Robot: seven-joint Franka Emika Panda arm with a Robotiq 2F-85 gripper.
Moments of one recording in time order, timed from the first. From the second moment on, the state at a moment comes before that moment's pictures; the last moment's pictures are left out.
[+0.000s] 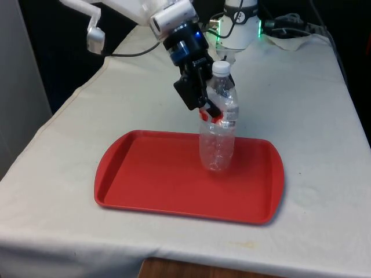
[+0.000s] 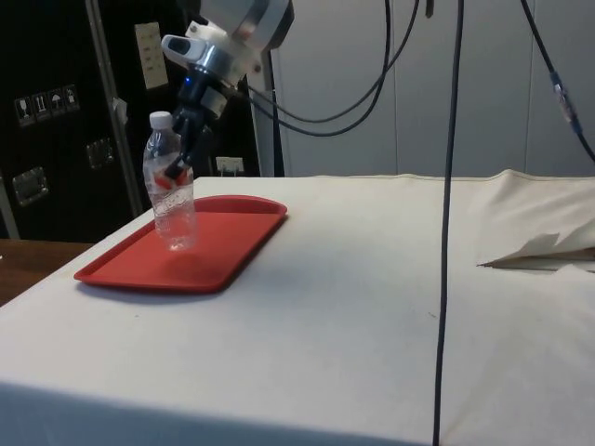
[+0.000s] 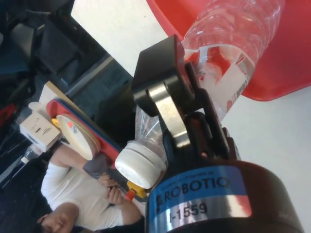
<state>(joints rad) 0.04 0.54 -0.22 -1.77 1.08 2.34 -2.02</state>
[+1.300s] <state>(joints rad) 0.04 0.56 -0.26 -1.77 1.13 2.22 -2.04</state>
